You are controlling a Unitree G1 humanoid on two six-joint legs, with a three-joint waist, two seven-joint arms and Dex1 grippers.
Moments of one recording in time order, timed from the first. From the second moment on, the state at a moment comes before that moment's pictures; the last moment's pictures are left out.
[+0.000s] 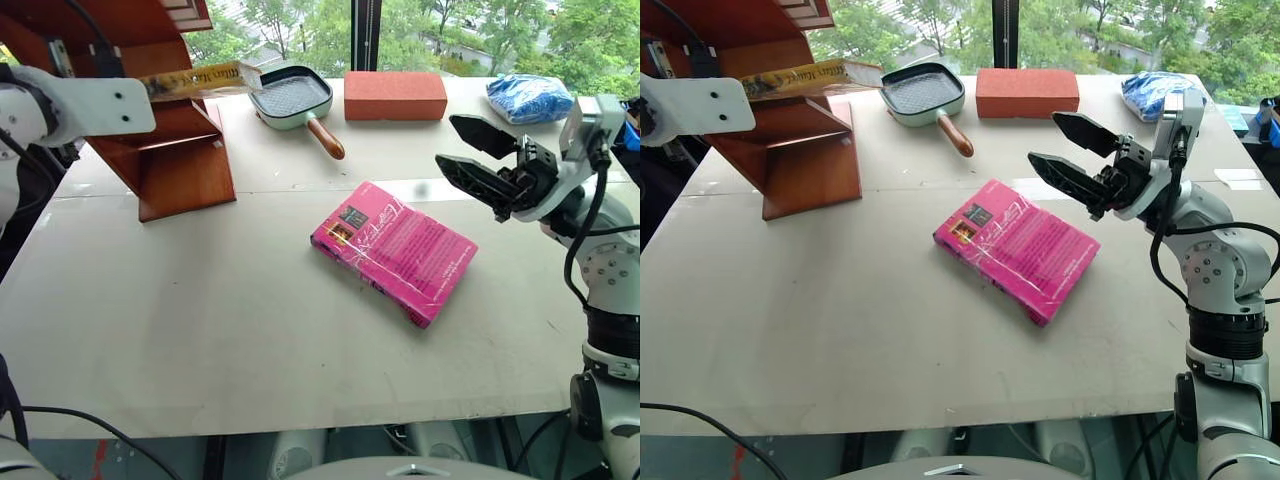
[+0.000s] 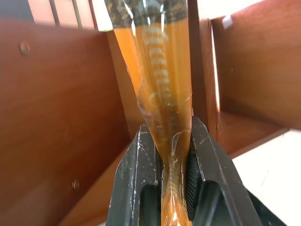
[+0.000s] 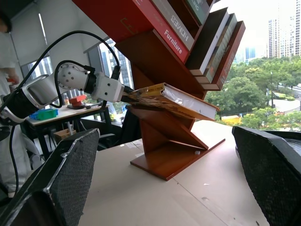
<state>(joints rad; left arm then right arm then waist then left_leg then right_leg) -0.86 1.32 -0.18 0.20 0.43 0.10 -0.85 -0.58 -0.51 -0.19 -0.20 0.93 0.55 0.87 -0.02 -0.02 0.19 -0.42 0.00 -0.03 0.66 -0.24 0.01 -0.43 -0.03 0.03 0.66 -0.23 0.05</state>
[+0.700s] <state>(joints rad) -0.96 1.29 -0.20 0.27 0.63 0.12 -0.91 -0.55 -0.52 -0.18 -0.24 0.91 0.56 0.82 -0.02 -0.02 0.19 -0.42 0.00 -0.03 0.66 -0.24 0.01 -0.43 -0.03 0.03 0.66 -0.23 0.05</state>
